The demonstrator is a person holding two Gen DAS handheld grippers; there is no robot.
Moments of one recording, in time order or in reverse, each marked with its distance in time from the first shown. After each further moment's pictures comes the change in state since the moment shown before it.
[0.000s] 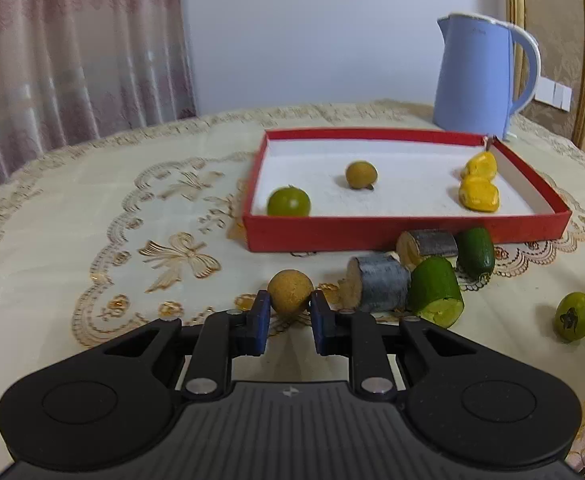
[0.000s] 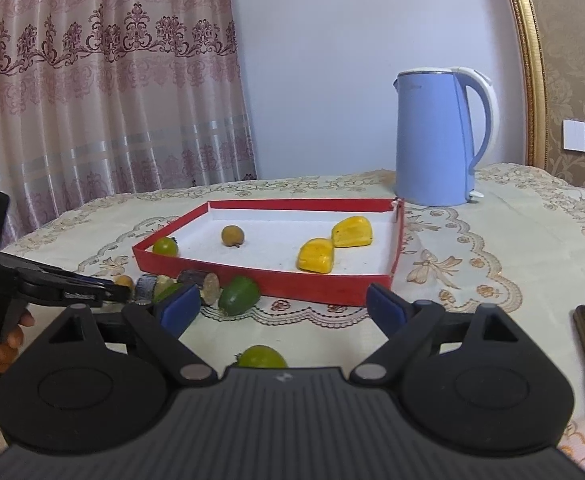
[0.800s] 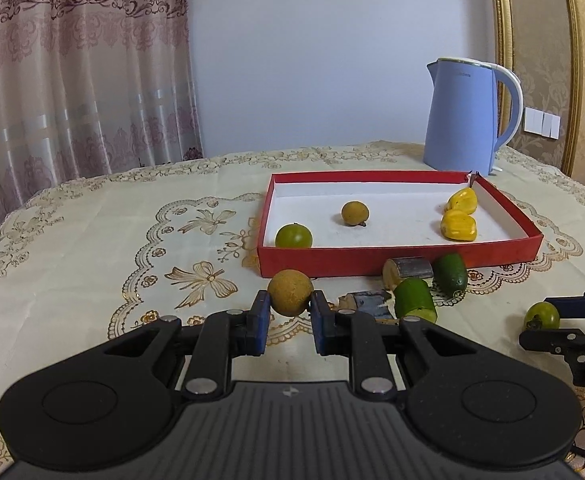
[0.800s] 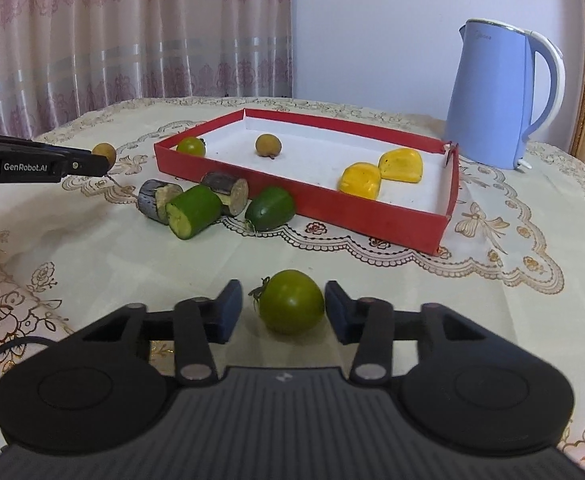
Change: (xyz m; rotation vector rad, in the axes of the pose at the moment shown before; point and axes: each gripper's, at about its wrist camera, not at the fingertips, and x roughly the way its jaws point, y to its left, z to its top) left arm -0.043 0.004 -0.005 -0.004 -0.111 -0.008; right arm 0.037 0.025 -0.020 -0.179 0.228 0.055
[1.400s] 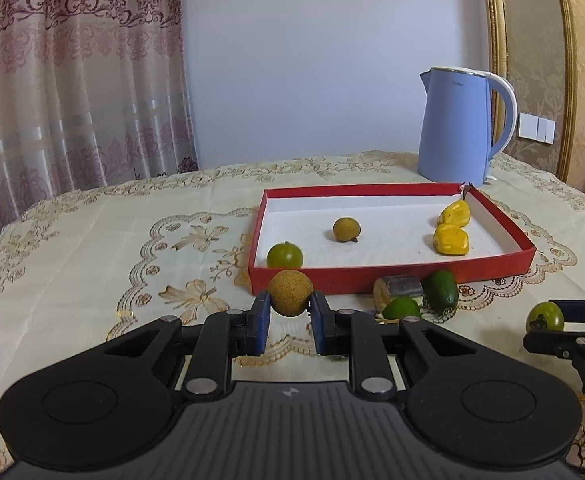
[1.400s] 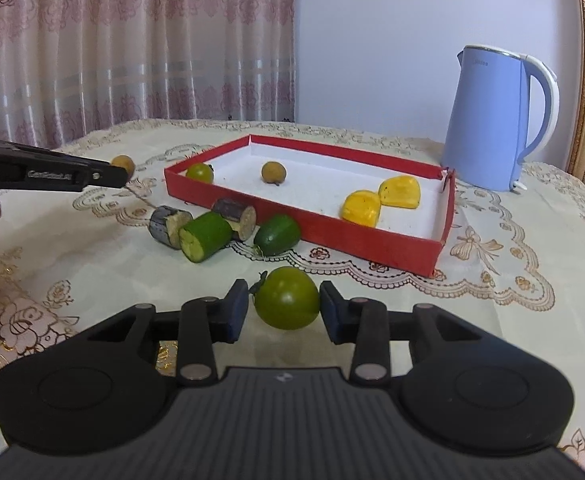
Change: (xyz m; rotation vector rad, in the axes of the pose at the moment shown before) left arm 0.000 -0.009 0.015 0.021 -0.022 -0.006; right arm -0.021 0.001 0.004 0.010 -0.083 0.024
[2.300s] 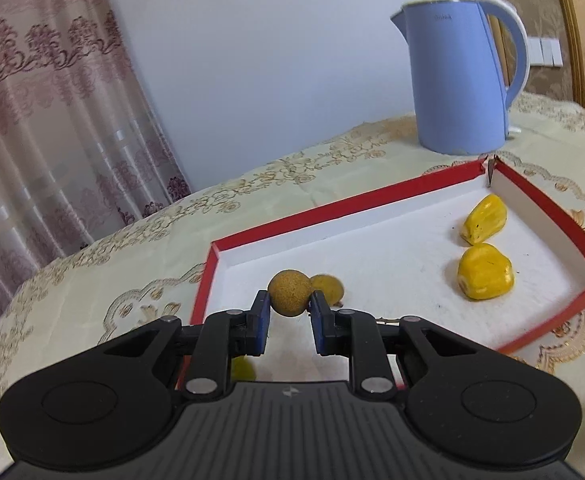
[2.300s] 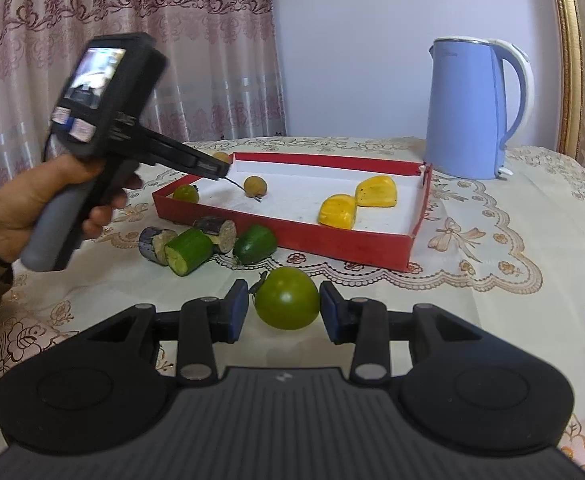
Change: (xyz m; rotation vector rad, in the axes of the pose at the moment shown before) left arm 0.124 -0.076 0.064 0.251 0.076 0.087; right arm -0.013 -0.028 -0.006 0.101 -0.034 -0.001
